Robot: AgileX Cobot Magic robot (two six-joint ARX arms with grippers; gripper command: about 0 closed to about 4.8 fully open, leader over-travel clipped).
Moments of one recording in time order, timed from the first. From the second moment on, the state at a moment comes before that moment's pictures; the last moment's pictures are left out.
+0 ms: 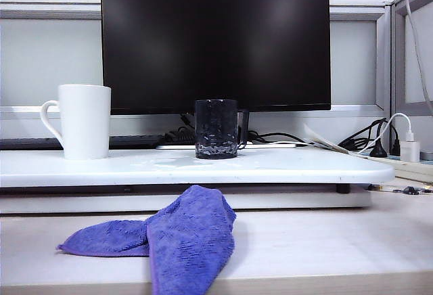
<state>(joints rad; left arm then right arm) 0.09 0.00 0.01 -0.16 0.00 -0.13 0.05 0.00 0.01 -0.05 0.04 0.12</state>
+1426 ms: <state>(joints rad) 0.09 0.50 0.53 0.25 0.32 -0.19 0.05 0.59 0.83 0.12 -0.14 -0.03</state>
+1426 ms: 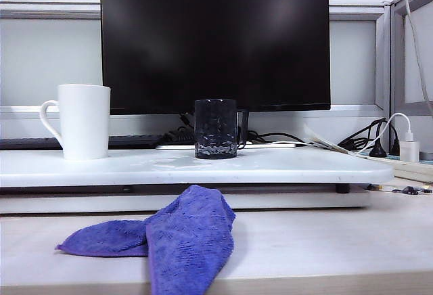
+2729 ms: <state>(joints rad) -0.15 1.13 0.59 0.32 0.20 -0.02 0.25 1.91 1.16 0.56 -0.40 -0.05</state>
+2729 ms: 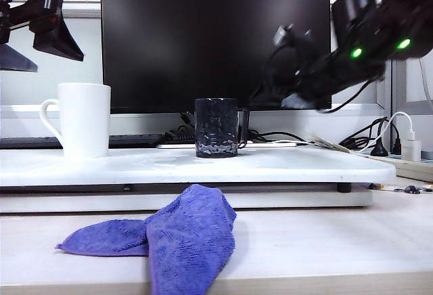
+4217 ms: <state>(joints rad) -0.15 1.13 0.59 0.21 0.18 -0.02 0.32 2.07 1.17 0.78 -0.39 -0.05</state>
